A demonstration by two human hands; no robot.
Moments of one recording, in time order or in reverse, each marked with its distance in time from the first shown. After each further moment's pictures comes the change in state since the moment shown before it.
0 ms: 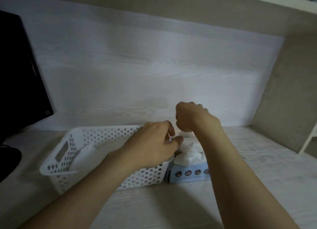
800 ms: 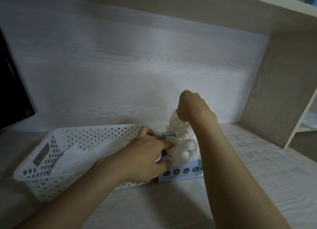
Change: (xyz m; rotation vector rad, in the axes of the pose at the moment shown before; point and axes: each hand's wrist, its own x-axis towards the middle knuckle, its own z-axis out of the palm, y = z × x) left_hand -0.001 -0.012 0.031 0.208 -0.210 0.220; right_hand 0.003 0.031 -0.012 0.237 0.164 0.200
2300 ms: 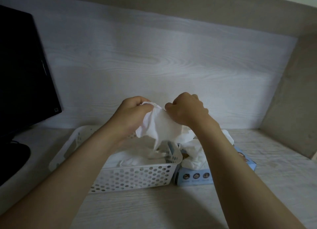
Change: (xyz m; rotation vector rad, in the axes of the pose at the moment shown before) left_hand -0.003 -0.053 -0.066 -0.914 0.590 -0.422; right_hand -0.012 -0.053 0.025 0.253 -0.022 -0.149
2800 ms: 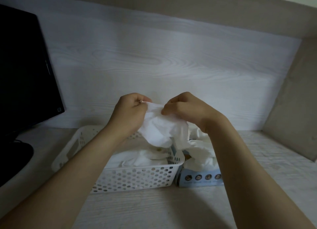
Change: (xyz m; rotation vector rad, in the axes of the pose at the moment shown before) left_hand -0.003 0.006 -0.003 0.101 0.150 0.069; right_hand -0.008 0.004 -0.026 0.430 -0.371 -0.265
